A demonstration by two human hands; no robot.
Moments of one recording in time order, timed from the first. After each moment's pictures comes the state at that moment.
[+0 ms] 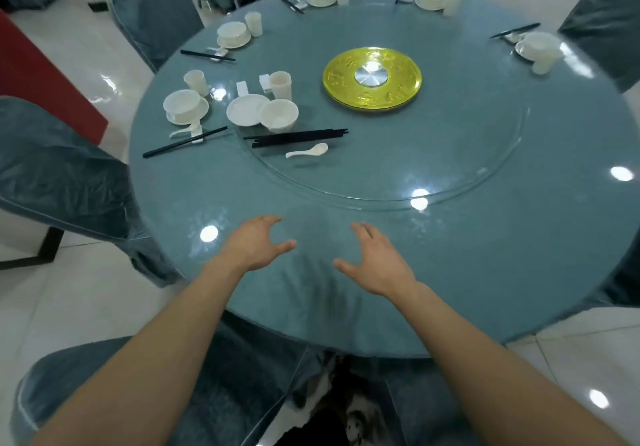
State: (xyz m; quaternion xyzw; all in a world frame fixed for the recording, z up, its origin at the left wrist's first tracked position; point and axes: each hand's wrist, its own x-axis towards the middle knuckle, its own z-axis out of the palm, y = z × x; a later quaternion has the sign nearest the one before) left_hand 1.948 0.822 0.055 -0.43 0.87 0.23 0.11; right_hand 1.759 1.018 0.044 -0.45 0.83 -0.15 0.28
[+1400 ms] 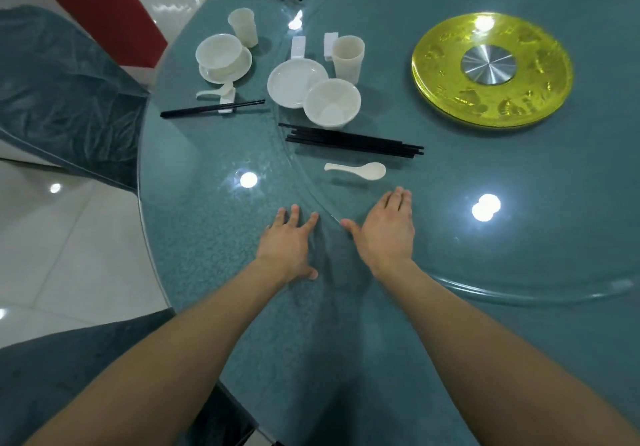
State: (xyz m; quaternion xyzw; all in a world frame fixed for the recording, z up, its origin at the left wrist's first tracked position) left_hand 1.852 0.731 -0.052 -0.48 0.83 0.13 0.24; right_hand 1.671 0.786 -0.052 -0.50 0.86 0.05 0.13
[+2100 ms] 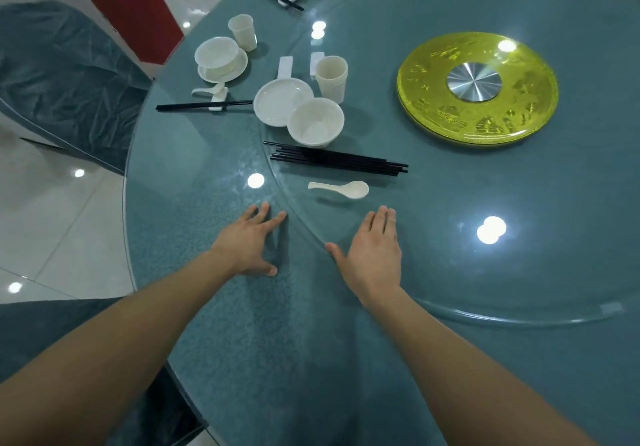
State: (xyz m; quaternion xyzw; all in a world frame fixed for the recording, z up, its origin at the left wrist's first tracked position) left_hand 1.851 0.734 -0.038 -0.51 0.82 0.13 0.24; right_hand 1.623 0.834 -0.051 -0.56 0.81 -0.02 0.17
